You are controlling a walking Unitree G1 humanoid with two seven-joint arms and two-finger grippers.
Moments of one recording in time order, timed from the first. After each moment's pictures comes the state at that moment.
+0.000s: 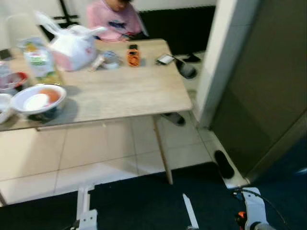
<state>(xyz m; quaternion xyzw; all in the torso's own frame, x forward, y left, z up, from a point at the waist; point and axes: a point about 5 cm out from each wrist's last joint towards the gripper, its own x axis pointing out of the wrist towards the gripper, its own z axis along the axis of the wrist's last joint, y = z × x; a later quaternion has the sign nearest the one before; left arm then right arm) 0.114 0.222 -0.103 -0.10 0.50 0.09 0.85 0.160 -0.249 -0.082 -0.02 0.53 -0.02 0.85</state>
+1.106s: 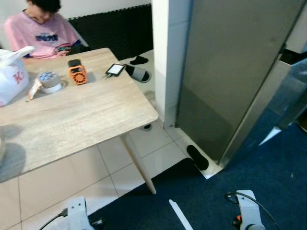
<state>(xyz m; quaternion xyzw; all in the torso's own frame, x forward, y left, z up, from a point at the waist) 0.145 0.243 -0.089 -0.14 0.46 0.17 0.86 0.165 -0.239 -0.084 -0.07 0.54 -0.04 0.84</state>
